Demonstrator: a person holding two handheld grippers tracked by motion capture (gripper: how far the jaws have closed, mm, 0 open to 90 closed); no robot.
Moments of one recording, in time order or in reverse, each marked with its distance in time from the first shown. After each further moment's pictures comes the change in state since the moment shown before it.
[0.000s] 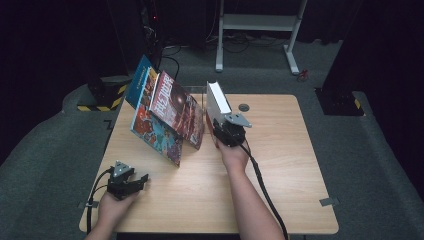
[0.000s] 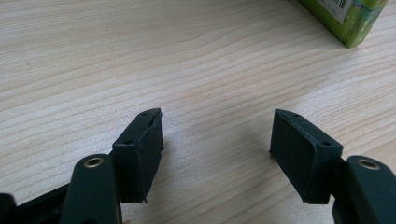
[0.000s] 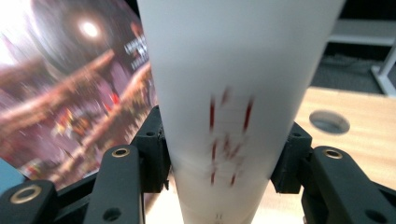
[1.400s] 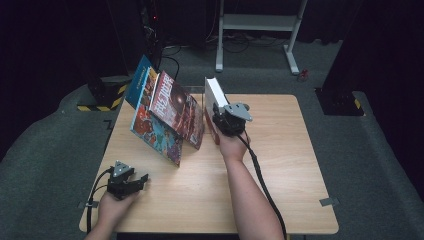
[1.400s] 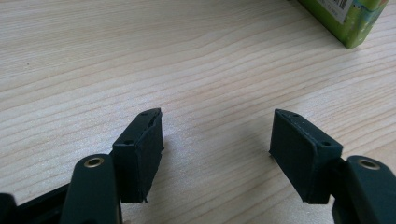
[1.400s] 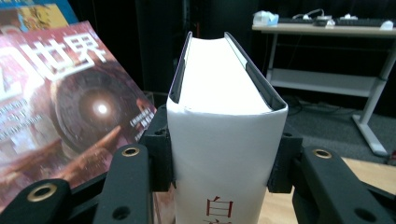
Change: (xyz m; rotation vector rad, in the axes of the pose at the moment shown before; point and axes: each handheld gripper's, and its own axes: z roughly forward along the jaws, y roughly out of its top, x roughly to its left) left arm 0.000 0.000 0.000 0.000 0.000 -0.001; right arm 0.009 0.039 -0.004 -0.173 -0.035 -0.039
